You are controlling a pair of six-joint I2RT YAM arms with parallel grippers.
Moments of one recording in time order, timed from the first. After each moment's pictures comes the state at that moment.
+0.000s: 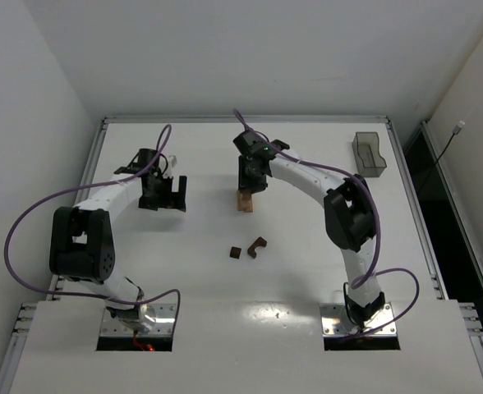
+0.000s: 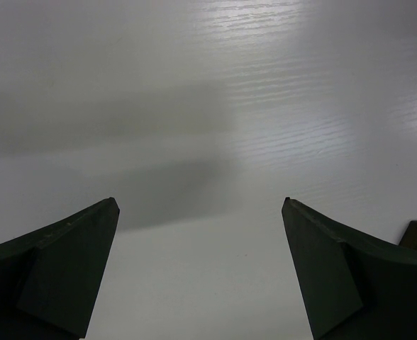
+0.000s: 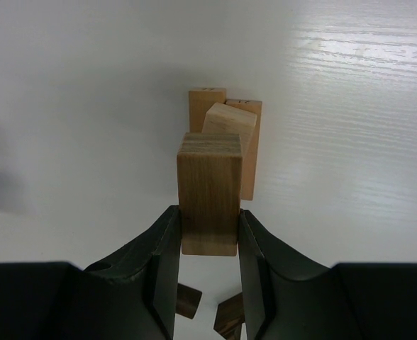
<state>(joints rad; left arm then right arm) -0.08 1.58 1.04 -0.57 0.13 -0.06 0.64 2.10 1.73 -0.73 0.09 0.60</state>
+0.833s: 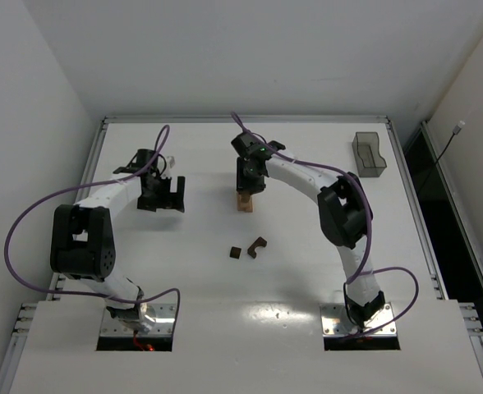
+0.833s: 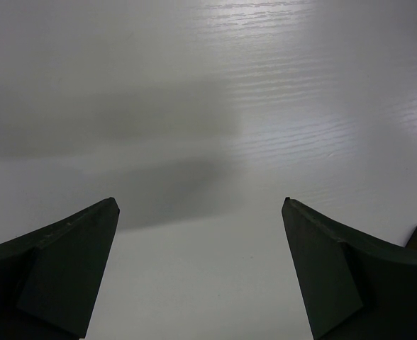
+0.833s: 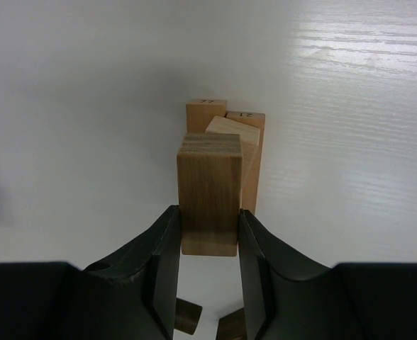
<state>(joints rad) -0.07 1.60 1.04 -0.57 0.13 -0.06 0.64 2.15 1.75 -0.72 0.10 0.60</state>
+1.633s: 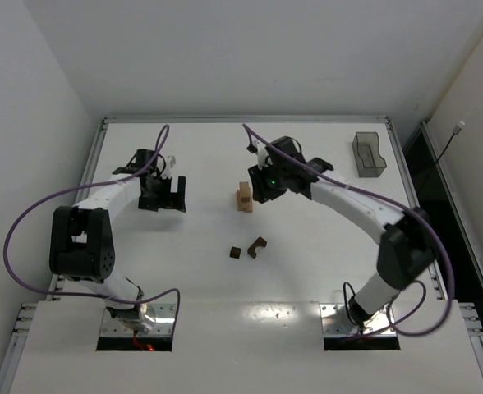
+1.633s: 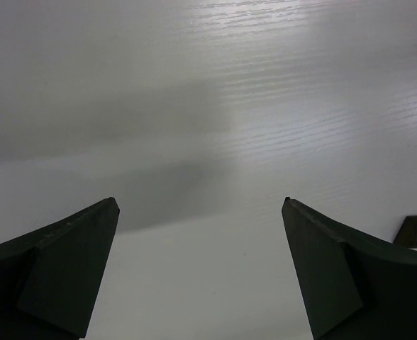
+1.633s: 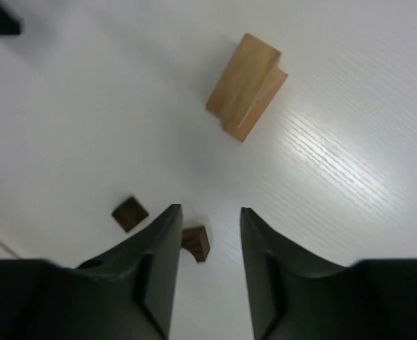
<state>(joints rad) -0.06 1.59 1.04 -0.57 0.17 -0.05 0.62 1.74 1.36 -0.51 -0.06 0.19</state>
